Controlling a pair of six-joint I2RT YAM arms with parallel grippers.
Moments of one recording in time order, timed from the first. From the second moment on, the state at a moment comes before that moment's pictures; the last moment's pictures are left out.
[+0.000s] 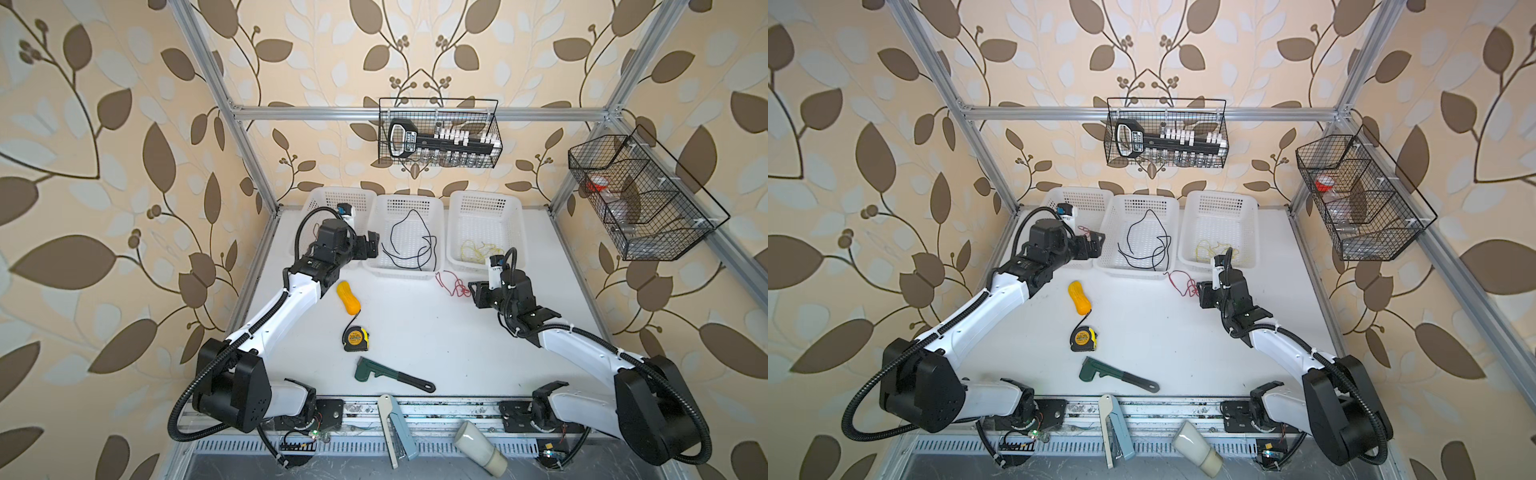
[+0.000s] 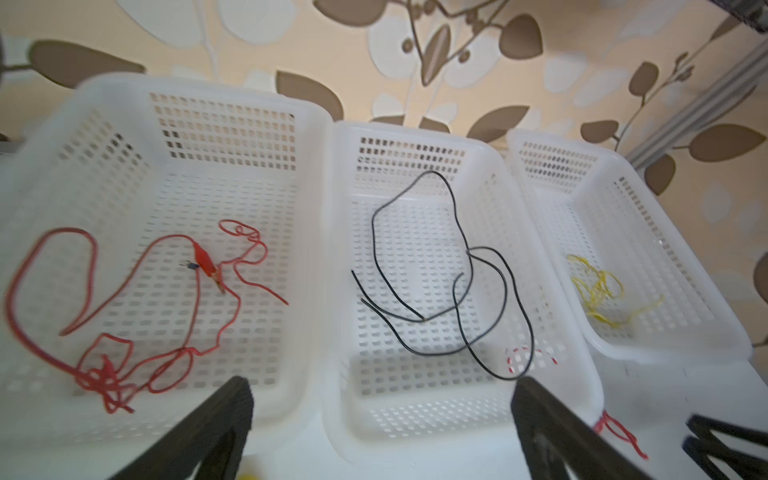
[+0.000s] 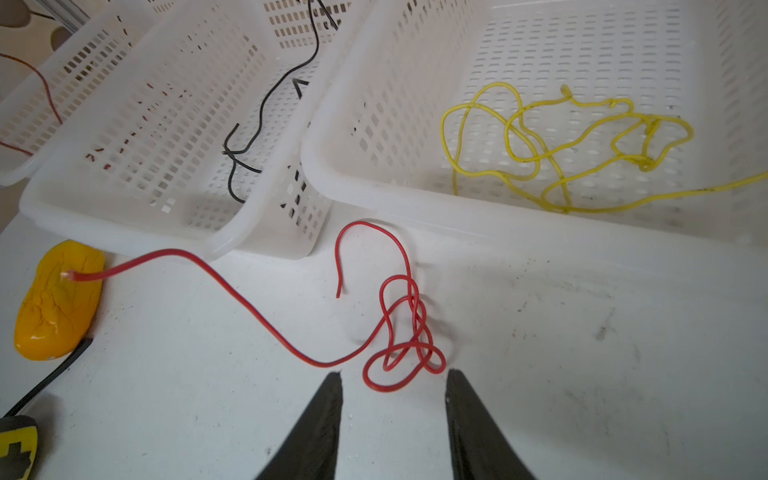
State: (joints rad) left arm -0.35 1.34 1.03 -0.19 0.04 -0.29; right arm 0.31 1.23 0.51 0.11 0.00 0.30
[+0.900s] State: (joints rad) left arm -0.60 1.34 0.86 -0.04 0.18 -0.30; right arm 0.37 1.47 0.64 0.11 0.04 0.28
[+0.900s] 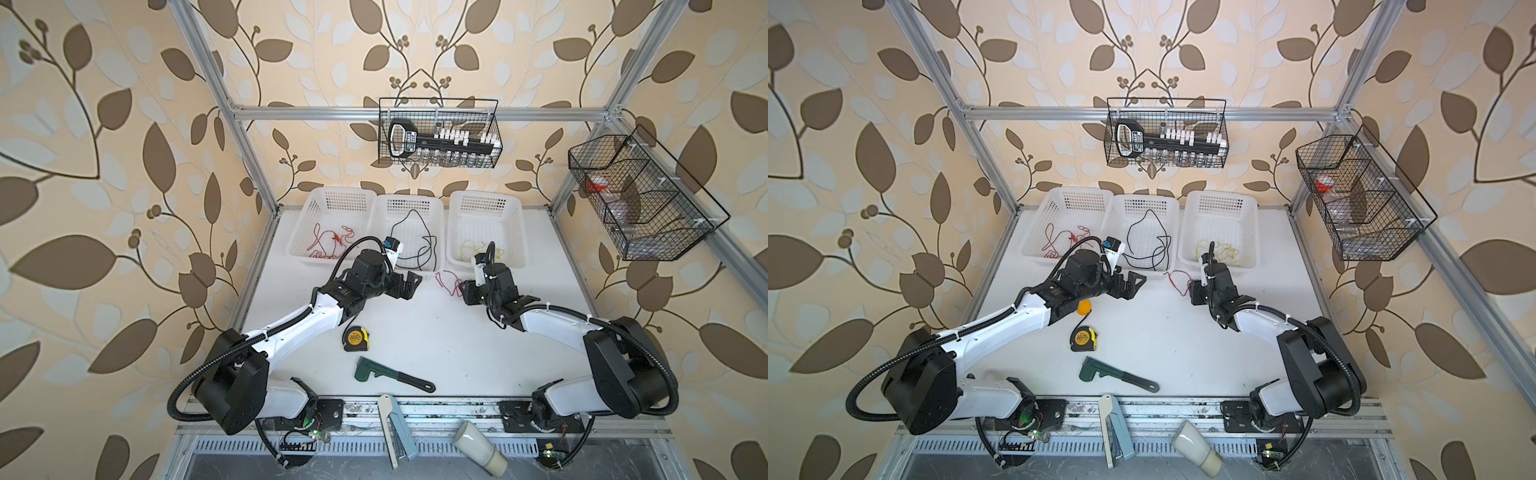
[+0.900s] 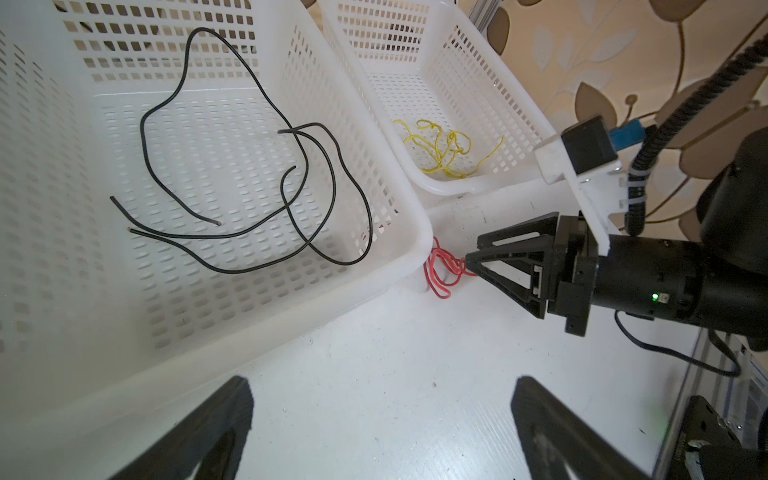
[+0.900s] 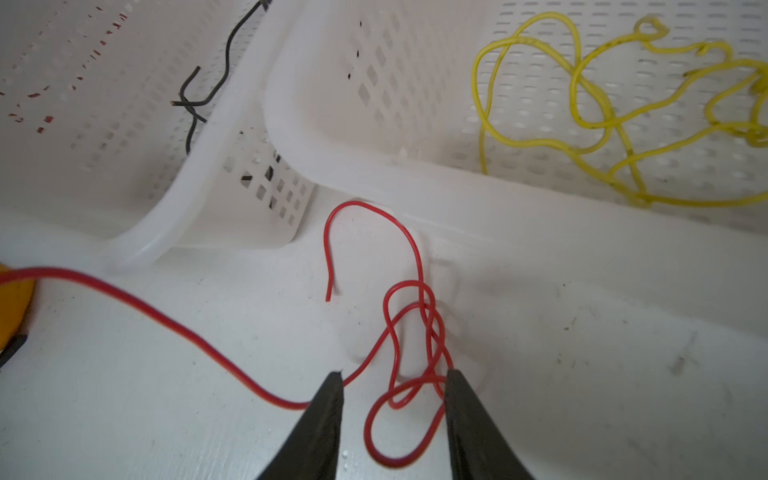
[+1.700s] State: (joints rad) left arm -0.60 1.34 0.86 -0.04 0.18 -0.30; right arm 0.39 1.57 0.66 0.06 0.08 0.27
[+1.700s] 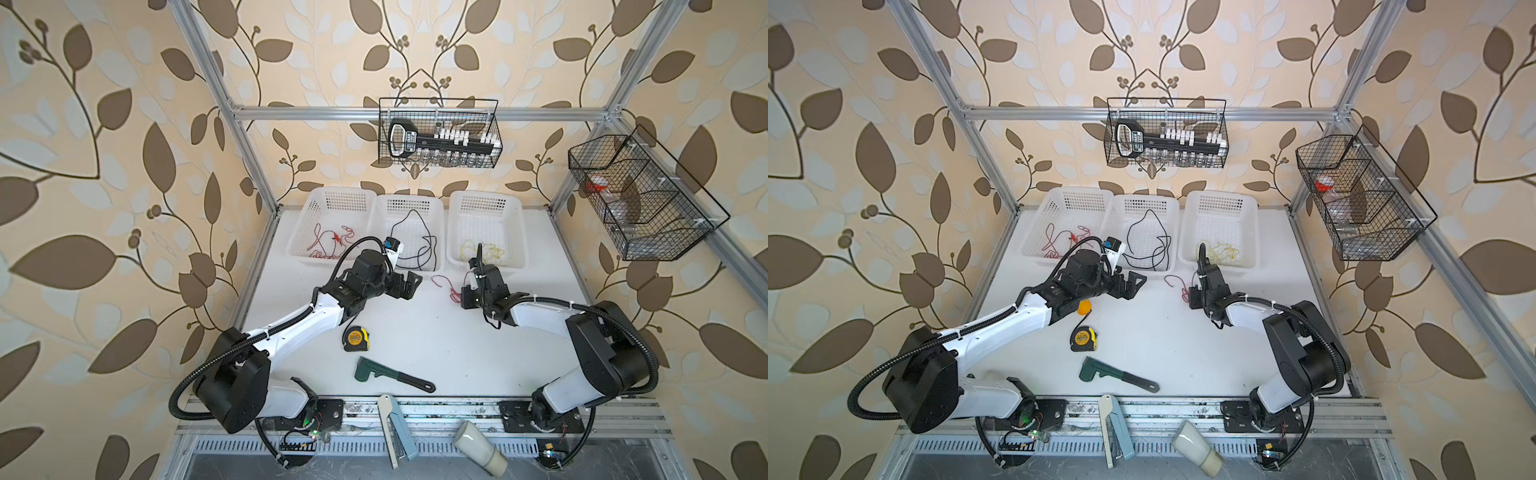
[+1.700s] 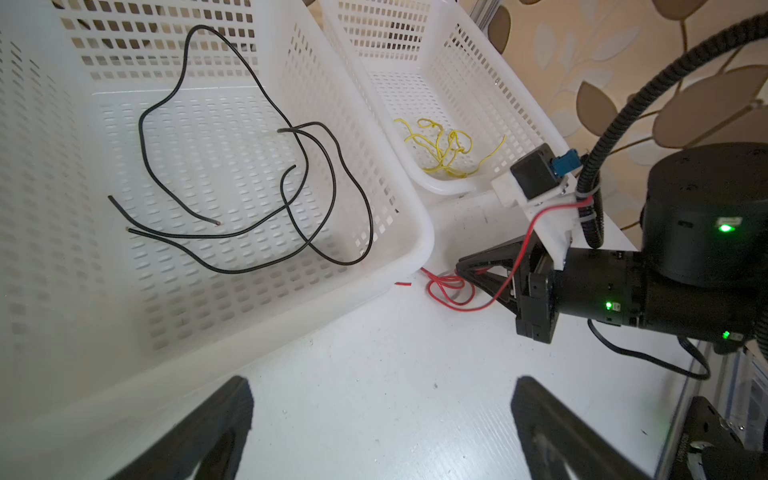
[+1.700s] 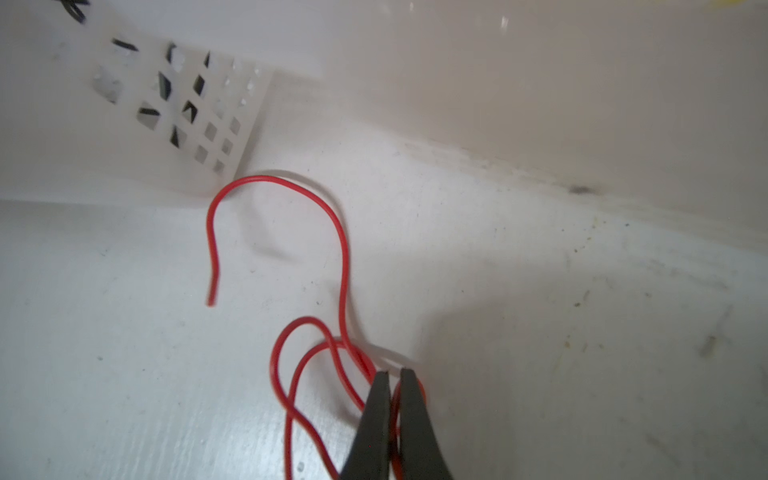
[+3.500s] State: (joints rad) left arm -0.69 1.31 0.84 0.11 0.36 -0.40; right arm 0.42 1.09 0.61 0.17 -0.33 0.27
